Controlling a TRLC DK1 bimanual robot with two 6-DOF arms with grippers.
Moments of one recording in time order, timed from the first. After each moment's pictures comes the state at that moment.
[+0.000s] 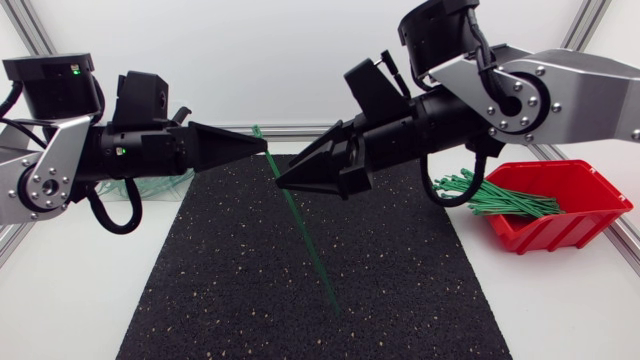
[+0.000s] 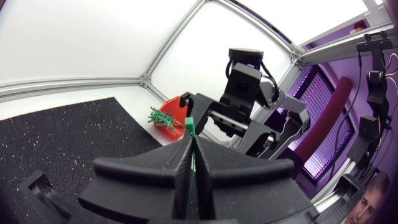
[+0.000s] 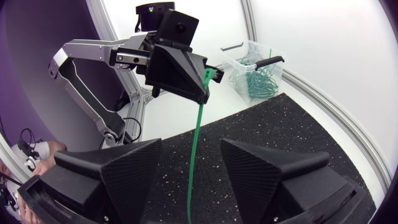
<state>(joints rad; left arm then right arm) -0.22 1.35 0.81 0.26 1.14 -0.38 0.56 1.51 1.18 -0.35 -0.82 -0.20</state>
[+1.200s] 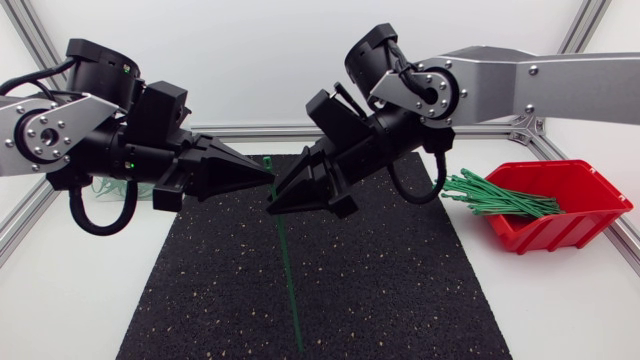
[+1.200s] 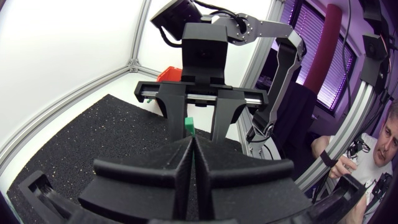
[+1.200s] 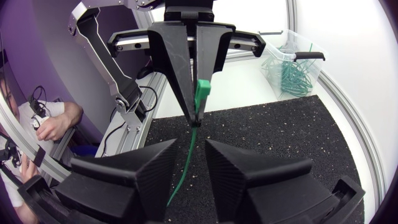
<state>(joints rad) -0.26 1.41 1.00 -0.41 1.14 0.46 0.59 1.73 1.35 -0.61 -0.94 -0.59</state>
